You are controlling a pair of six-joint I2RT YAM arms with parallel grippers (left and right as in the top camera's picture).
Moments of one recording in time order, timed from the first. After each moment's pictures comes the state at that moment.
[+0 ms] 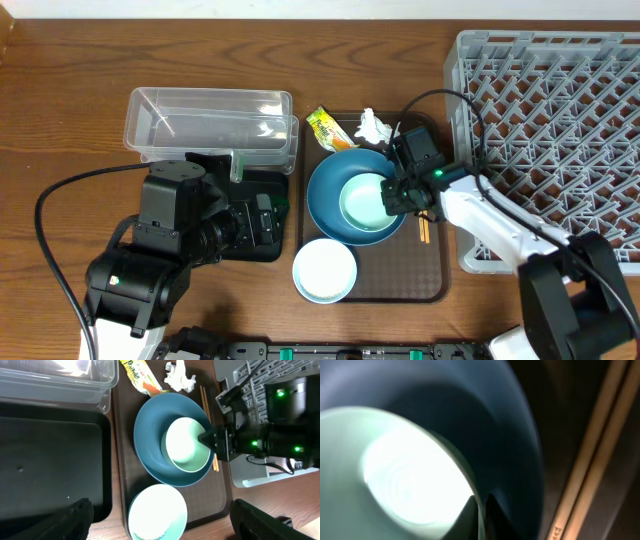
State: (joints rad) left arm -0.26 0.89 1.05 -1.00 0.33 -0.38; right arm 0.45 1.69 0.95 -0.52 -0.09 0.27
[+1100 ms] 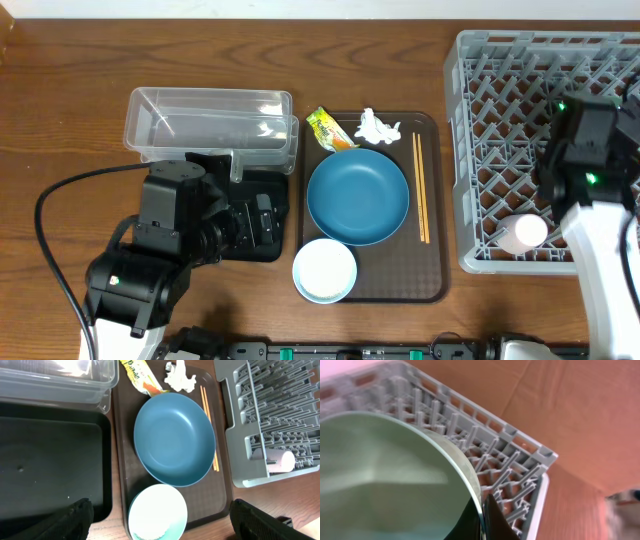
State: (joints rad) left arm -0.26 0.89 1.05 -1.00 0.33 -0.38; right arm -0.10 1.36 1.05 -0.48 0.98 0.39
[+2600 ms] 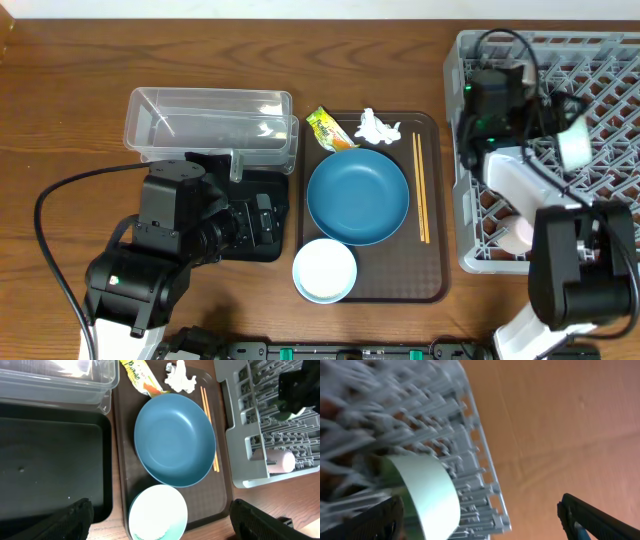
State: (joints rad) left arm -0.26 0.90 1.05 -1.00 0.33 -0.38; right arm 0.15 1.81 1.05 0.16 1.26 -0.57
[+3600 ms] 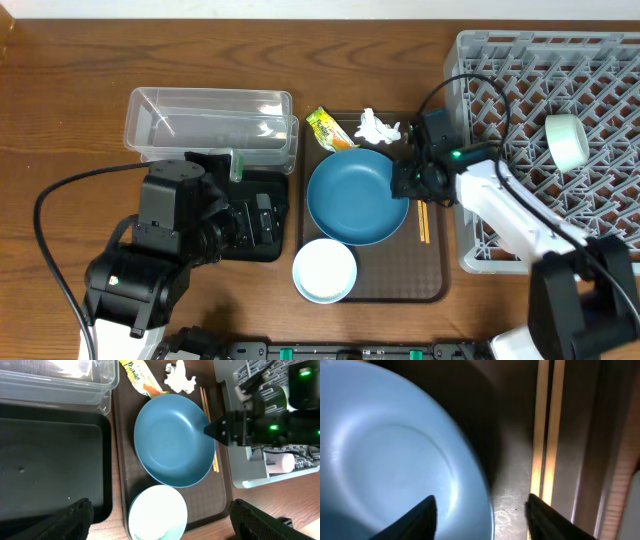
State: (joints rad) left arm -0.26 0.90 1.05 -1.00 0.33 -0.38; right arm 0.36 1.70 1.06 -0.65 -0.11 0.43
